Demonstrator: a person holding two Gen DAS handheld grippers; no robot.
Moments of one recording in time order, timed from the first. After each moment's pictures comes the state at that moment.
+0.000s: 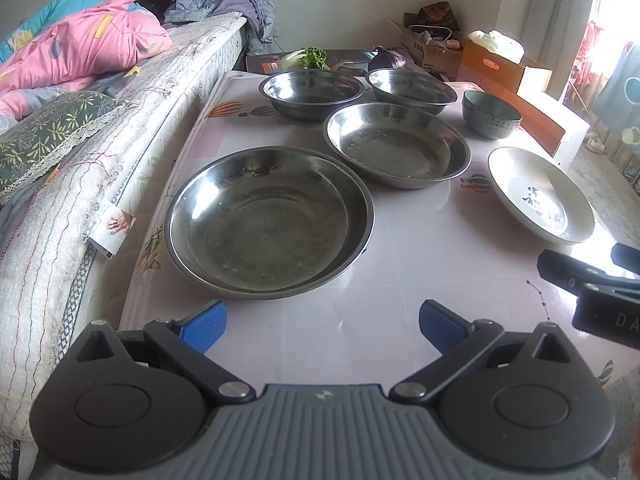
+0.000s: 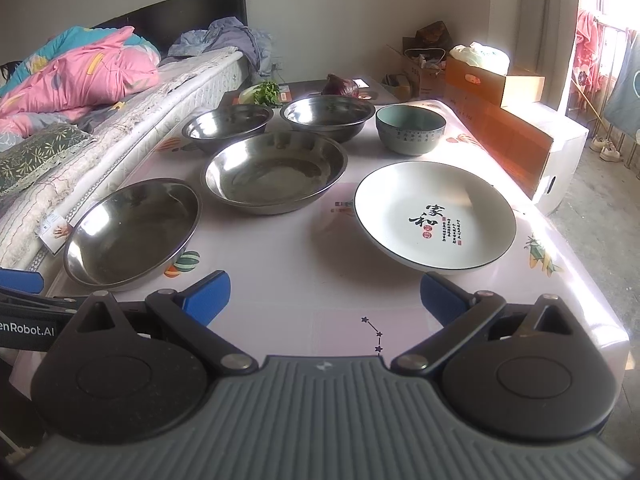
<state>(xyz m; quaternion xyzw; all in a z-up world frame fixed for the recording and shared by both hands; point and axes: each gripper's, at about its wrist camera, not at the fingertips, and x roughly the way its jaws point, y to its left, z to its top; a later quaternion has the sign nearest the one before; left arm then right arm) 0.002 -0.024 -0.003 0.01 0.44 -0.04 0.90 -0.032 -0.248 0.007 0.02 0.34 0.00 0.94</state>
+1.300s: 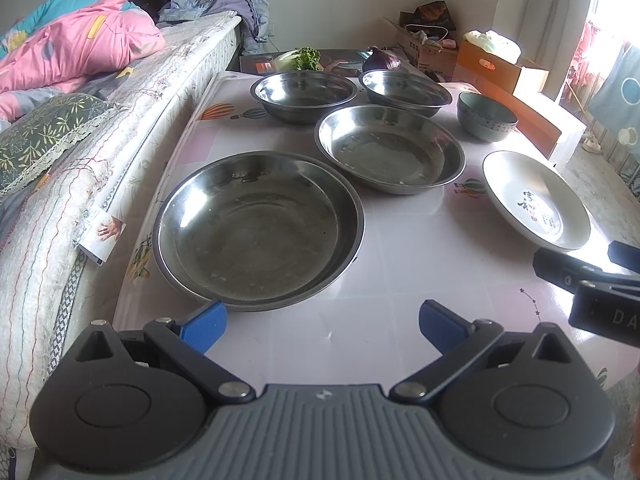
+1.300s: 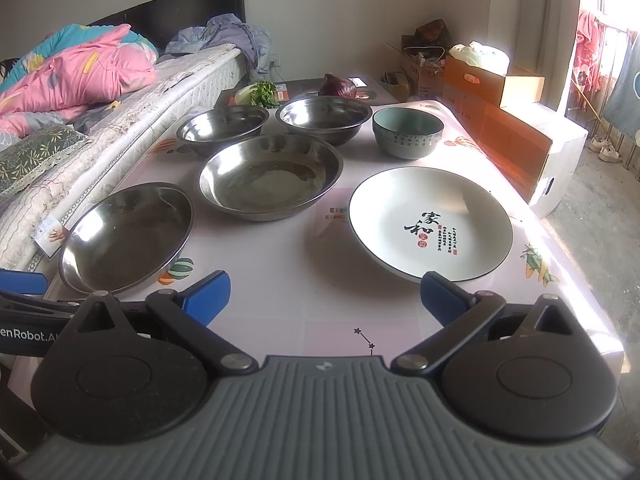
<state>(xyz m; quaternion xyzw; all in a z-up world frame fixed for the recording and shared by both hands) 0.010 -0.030 -0.002 0.01 0.44 -0.05 0.90 -0.020 -0.253 0.012 0.03 0.35 0.00 0.94</state>
